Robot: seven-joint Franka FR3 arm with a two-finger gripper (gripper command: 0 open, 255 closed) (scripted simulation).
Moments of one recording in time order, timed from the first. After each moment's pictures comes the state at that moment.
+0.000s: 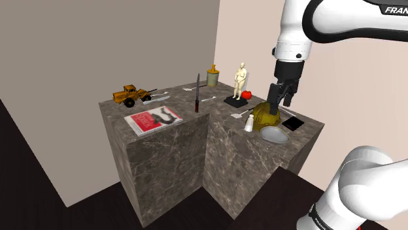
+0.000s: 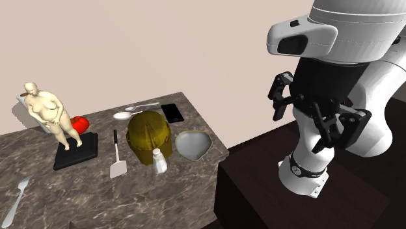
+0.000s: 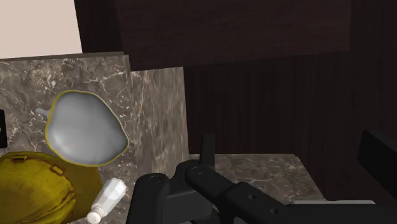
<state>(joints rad) 0.00 -0.80 0.06 -2.34 0.01 1.44 0.11</state>
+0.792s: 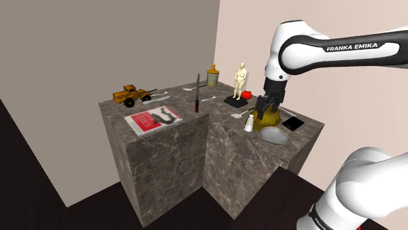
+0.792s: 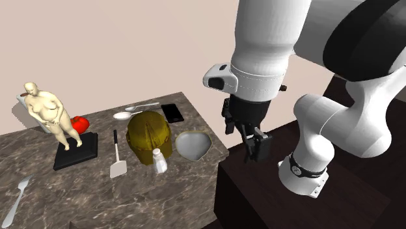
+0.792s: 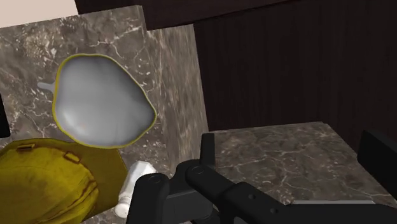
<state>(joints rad) -0.08 -0.68 -0.06 -2.49 -0.09 1.80 0.05</state>
